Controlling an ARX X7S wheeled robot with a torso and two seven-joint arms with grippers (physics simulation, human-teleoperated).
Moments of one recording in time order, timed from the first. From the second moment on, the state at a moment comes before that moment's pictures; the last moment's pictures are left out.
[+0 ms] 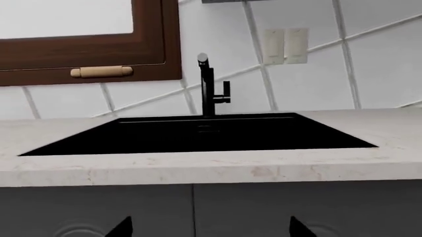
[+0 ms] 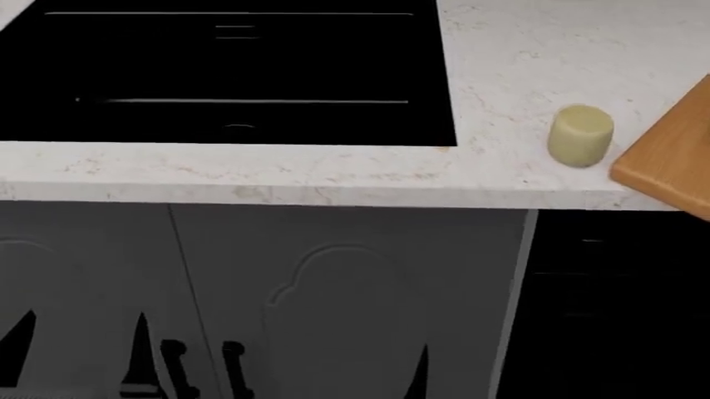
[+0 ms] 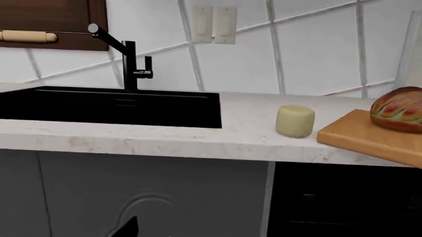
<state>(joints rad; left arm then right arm) -0.05 -0.14 0.11 0.18 -0.08 -0.03 -0.16 -0.02 0.15 -0.10 -0.33 0.11 0.20 0.11</state>
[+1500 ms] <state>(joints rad) -0.50 -0.20 0.11 0.55 -0.36 -0.79 -0.26 0.37 0.28 -0.05 -0.68 0.30 0.81 0.19</state>
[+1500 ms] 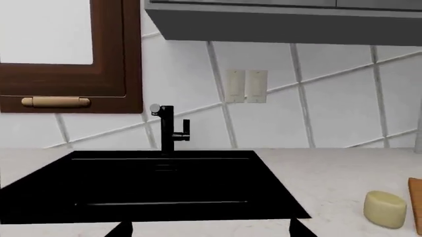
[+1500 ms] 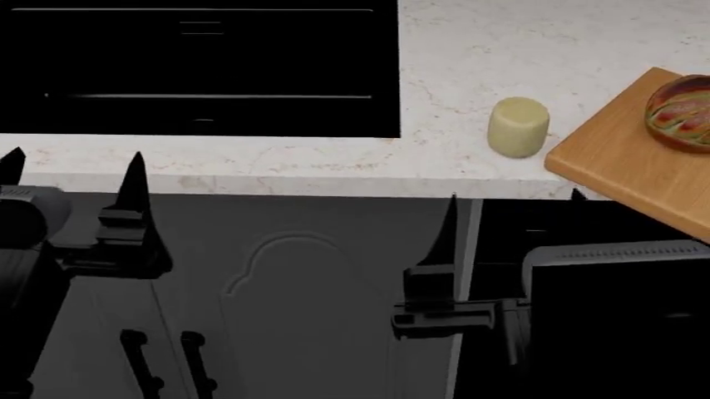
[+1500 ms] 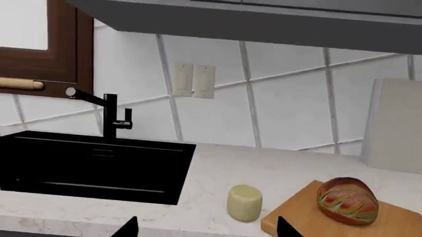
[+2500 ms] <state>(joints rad) -0.59 -0.23 0.17 0.57 -0.34 -0.88 -0.34 0.58 0.26 0.01 -0.79 0.46 1.13 0.25</state>
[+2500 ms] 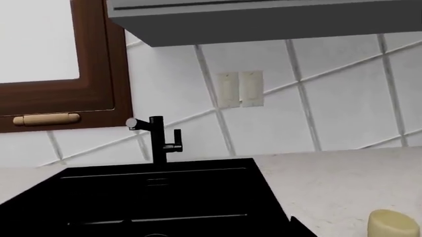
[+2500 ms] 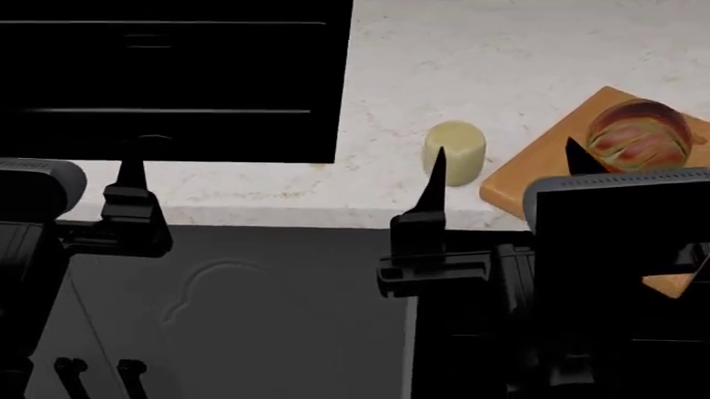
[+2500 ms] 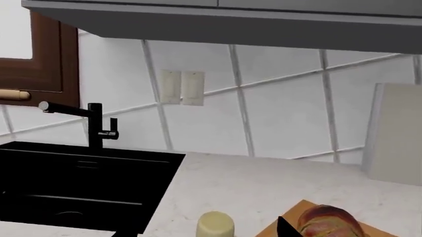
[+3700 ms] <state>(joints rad) -0.59 -0.25 0.19 0.57 -0.36 -0.87 -0.37 0.63 0.28 -0.04 -0.80 0.50 1.17 0.28</state>
